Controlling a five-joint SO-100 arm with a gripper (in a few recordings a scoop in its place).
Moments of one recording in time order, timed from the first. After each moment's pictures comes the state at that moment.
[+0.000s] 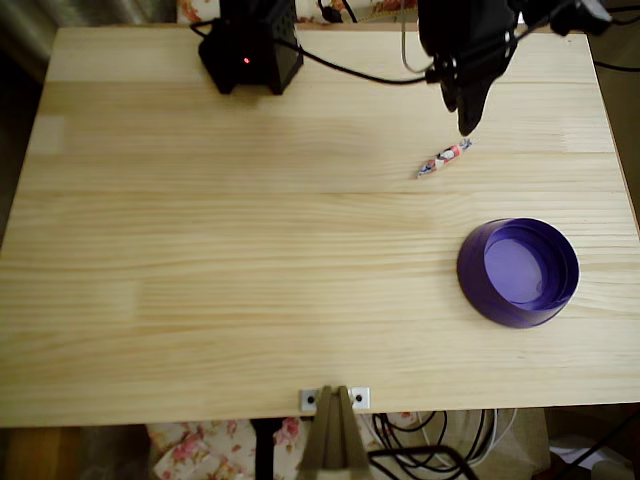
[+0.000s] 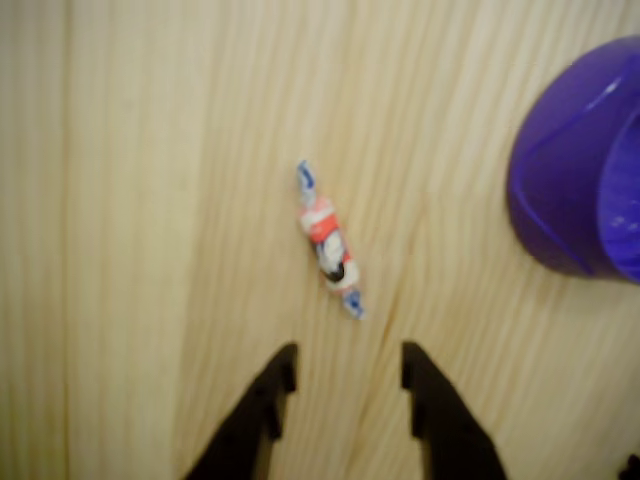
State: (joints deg) arm -60.9 106.3 112.0 61.0 -37.1
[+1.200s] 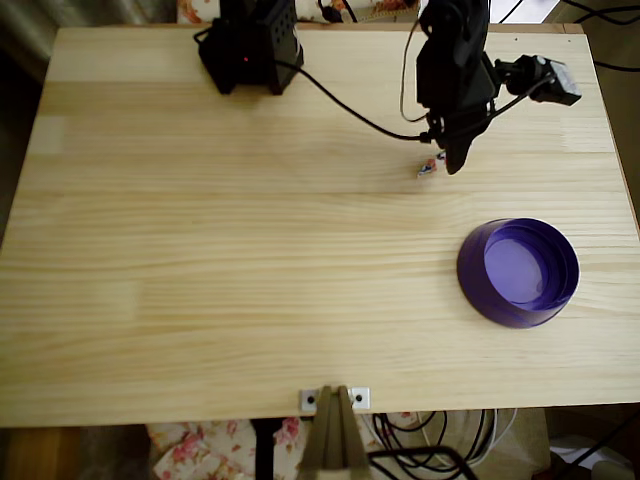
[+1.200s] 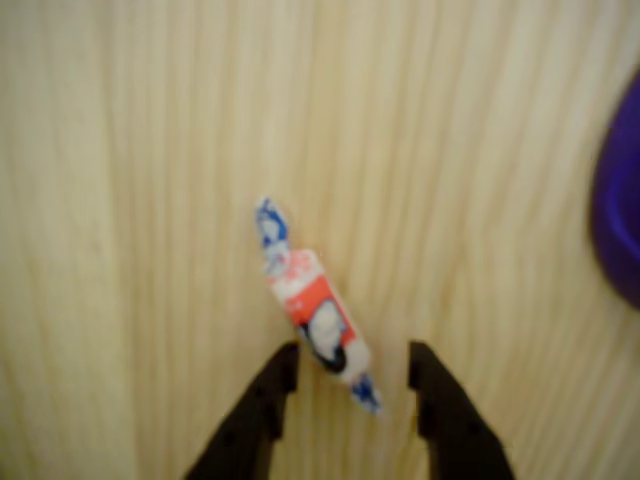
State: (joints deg) arm -58.9 93.3 116.1 47.0 -33.5
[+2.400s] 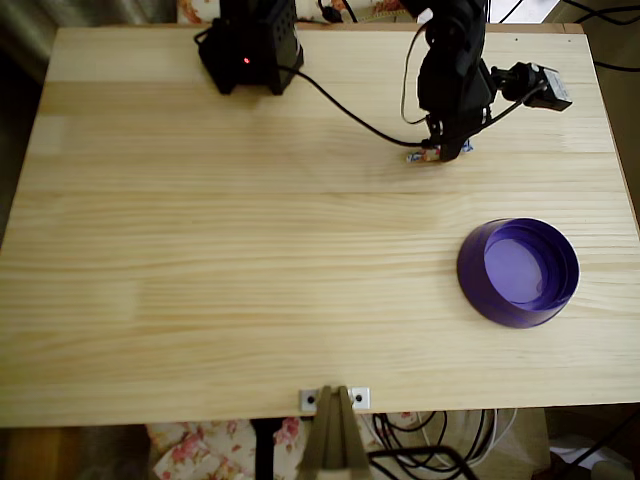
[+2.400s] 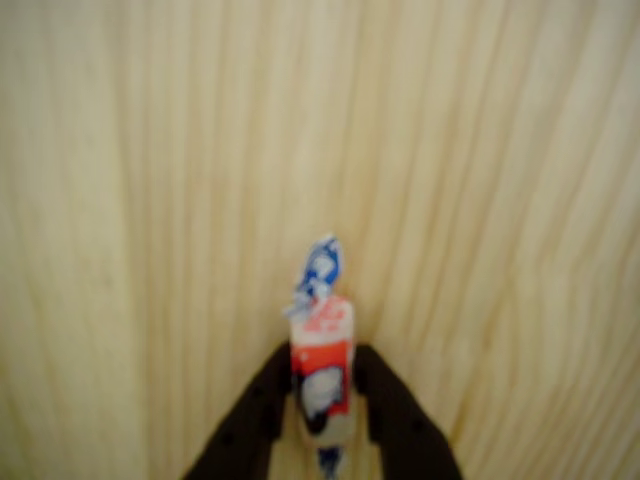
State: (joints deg) arm -60.6 90.0 116.8 44.0 -32.1
